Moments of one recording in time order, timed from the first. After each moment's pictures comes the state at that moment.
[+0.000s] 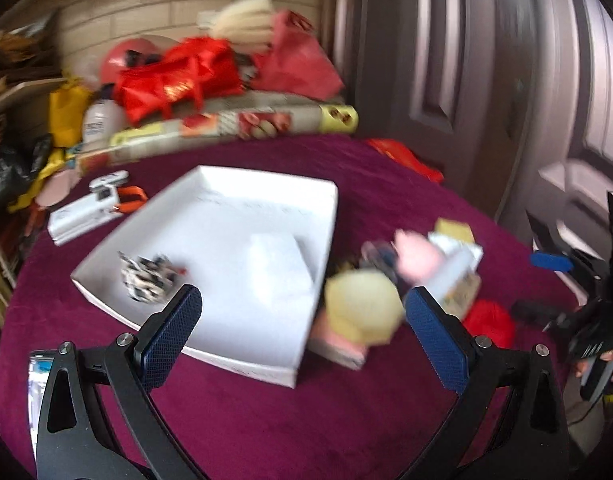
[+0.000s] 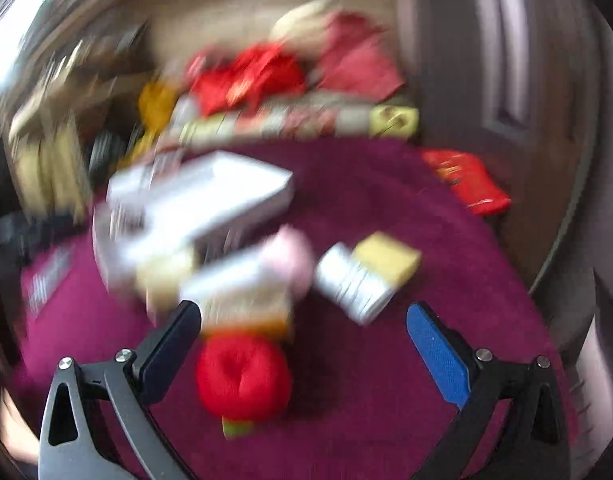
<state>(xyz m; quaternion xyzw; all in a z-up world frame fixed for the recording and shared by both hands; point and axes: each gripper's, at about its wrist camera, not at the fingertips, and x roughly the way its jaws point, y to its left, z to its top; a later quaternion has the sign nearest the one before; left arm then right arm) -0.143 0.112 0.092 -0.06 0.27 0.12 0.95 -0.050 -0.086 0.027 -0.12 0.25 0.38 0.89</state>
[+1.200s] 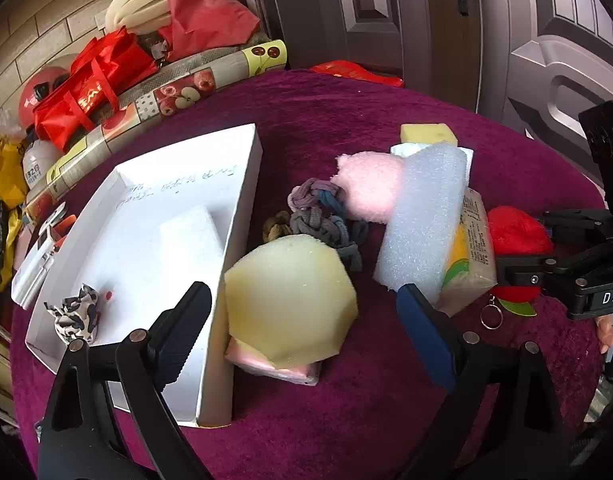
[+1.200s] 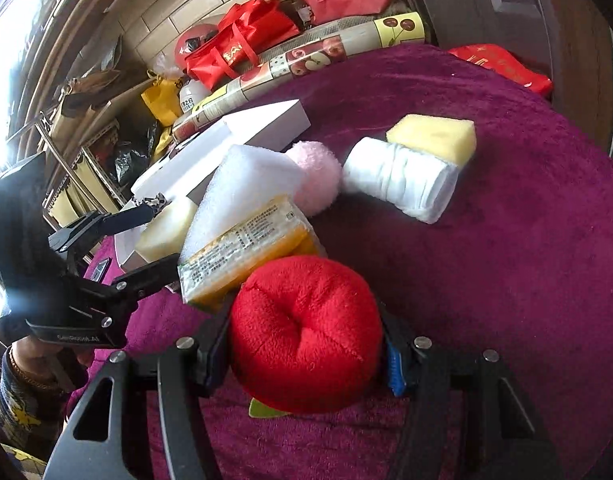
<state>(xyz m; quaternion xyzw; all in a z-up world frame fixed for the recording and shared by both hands) -0.065 0.064 0.045 0.07 0.38 0.06 0.92 -0.011 -0.098 -0.026 0.04 0.38 0.43 0.82</state>
